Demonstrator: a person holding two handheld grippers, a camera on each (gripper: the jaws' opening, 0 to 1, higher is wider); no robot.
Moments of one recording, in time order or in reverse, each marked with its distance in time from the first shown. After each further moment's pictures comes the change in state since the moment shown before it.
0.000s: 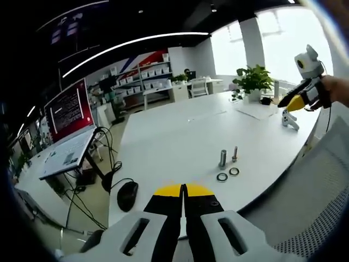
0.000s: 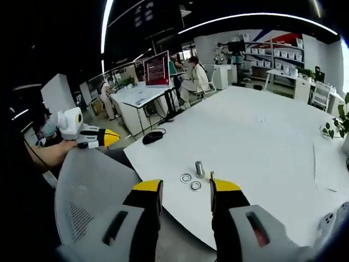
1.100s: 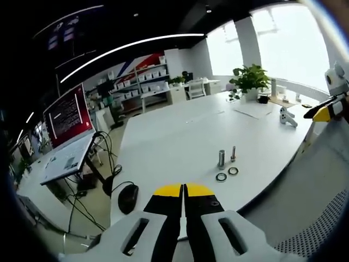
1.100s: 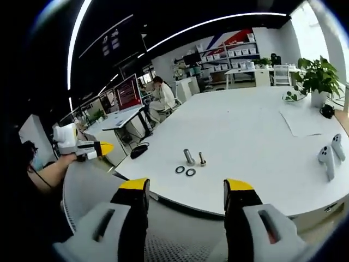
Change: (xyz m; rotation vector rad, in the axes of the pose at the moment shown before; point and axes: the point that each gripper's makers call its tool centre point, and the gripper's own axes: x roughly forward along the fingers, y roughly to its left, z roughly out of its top) left arm -0.004 -0.003 0.002 0.035 -0.021 0.001; right arm -0.047 0.020 -0.056 0.245 -0.152 -0.208
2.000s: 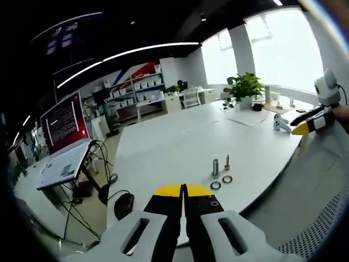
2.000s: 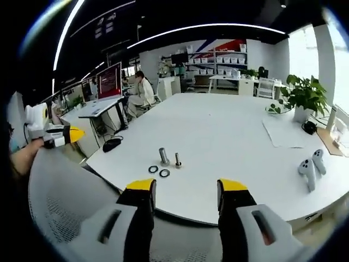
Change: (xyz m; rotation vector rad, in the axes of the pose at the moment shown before) left arm -0.007 -0.004 0.018 -0.006 -0.110 -0.019; right arm 0.023 -0.025 -0.001 -0.090 -0.018 -0.190
